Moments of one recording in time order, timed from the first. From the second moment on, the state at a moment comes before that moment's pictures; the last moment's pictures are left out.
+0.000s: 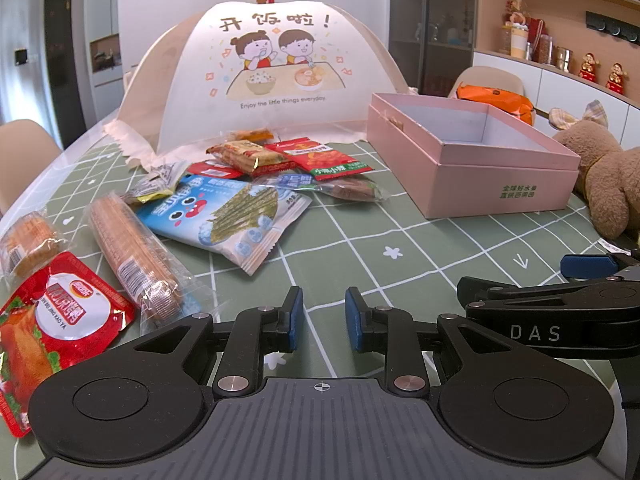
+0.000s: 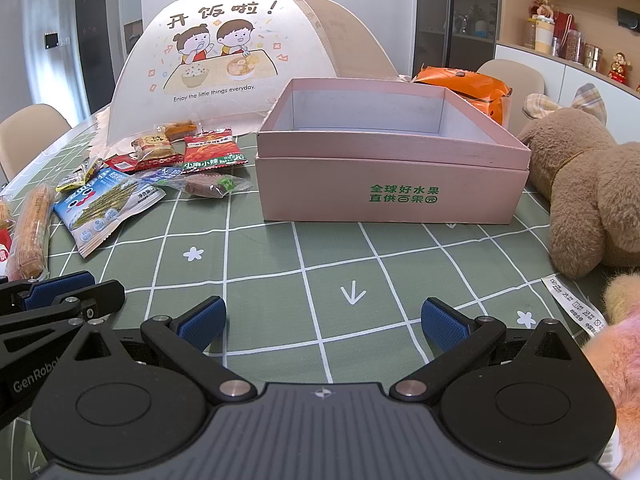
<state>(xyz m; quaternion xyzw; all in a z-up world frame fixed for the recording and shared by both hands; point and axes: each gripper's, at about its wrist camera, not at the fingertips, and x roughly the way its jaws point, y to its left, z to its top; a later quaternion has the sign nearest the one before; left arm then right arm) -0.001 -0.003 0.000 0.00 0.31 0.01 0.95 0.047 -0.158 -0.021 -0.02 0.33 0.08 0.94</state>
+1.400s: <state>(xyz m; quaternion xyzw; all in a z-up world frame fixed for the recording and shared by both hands) -0.001 0.000 -0.001 0.00 0.31 0.01 0.95 0.047 -0.158 -0.021 -0.02 0.33 0.08 0.94</state>
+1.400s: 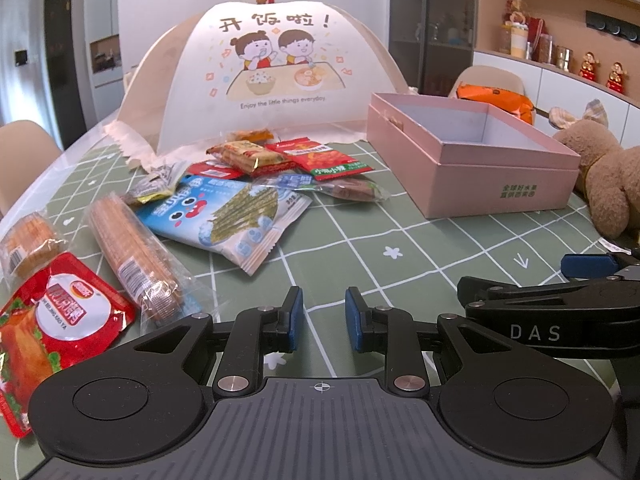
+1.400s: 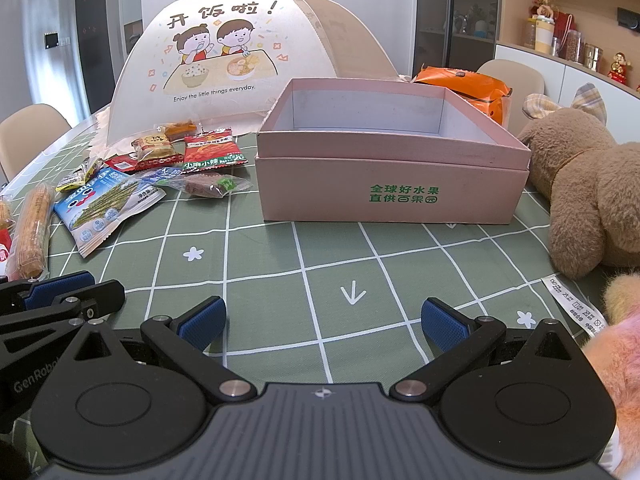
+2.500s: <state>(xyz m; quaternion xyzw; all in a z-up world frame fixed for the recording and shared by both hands) -0.031 0.105 0.071 -0.12 0.33 0.04 0.94 0.060 -0.156 0.000 -0.08 0.46 0.15 0.87</state>
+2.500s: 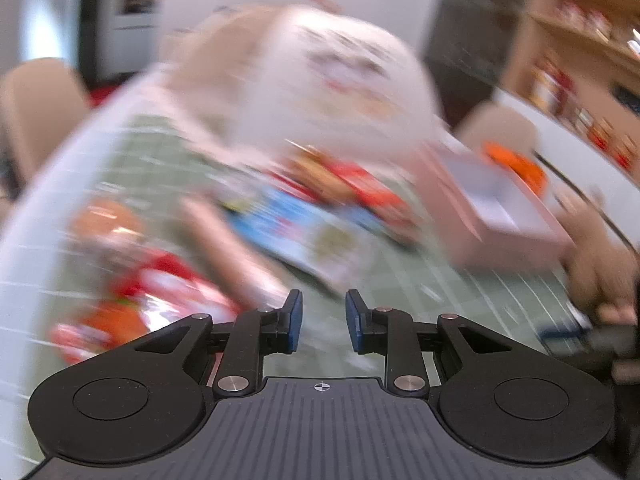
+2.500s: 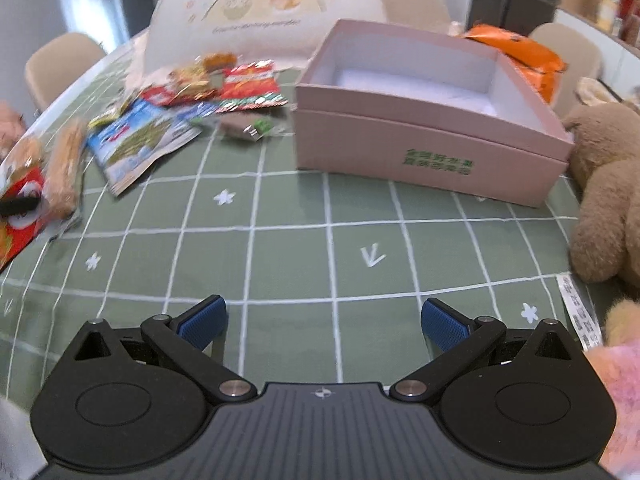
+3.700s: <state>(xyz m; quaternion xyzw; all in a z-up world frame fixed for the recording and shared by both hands) 0.054 0.278 0.043 -0.21 0.42 0.11 0.88 0.003 -0.108 0.051 -0.10 0.40 0.22 0.88</state>
